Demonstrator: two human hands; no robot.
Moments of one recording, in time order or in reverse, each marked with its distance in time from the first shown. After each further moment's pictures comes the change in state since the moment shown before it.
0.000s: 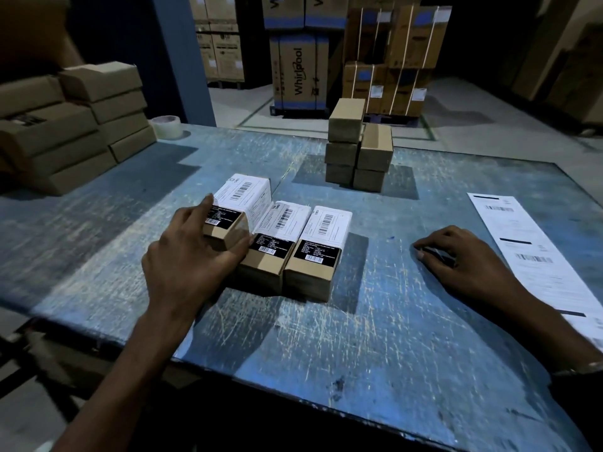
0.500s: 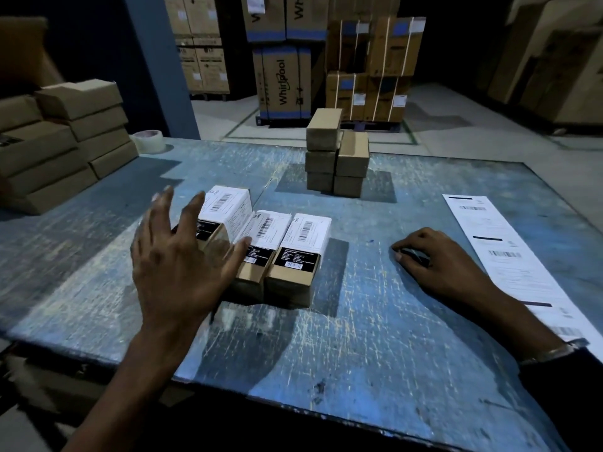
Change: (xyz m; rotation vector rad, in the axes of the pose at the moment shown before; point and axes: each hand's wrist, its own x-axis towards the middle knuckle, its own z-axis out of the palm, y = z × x) left_hand -0.009 0.027 0.000 0.048 0.108 0.149; right_hand -0.001 0.003 0.002 0.019 0.009 -0.001
